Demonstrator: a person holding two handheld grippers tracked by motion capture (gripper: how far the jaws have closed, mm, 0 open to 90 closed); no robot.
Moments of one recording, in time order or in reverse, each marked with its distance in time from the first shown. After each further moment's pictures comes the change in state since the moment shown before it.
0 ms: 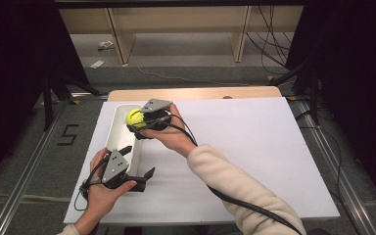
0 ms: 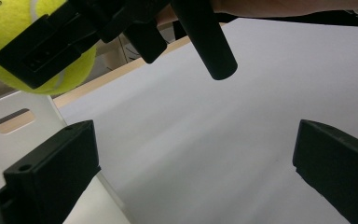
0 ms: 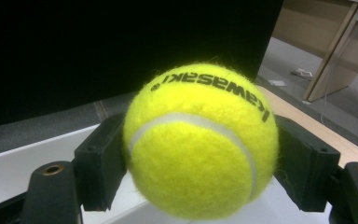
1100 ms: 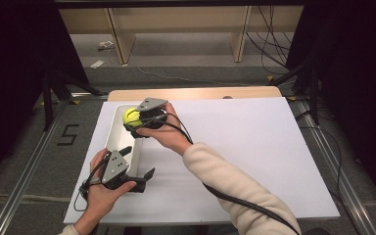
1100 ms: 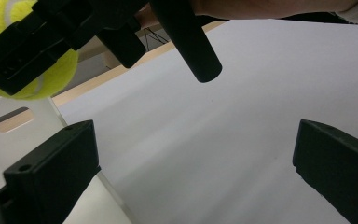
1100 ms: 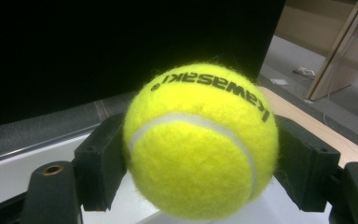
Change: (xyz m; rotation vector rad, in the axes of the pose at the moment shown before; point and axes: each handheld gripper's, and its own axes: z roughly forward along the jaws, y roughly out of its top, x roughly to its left) left arm 0.000 -0.001 -0.001 0.006 -0.005 0.002; right arm 0.001 0.004 0.013 0.008 0.005 0.000
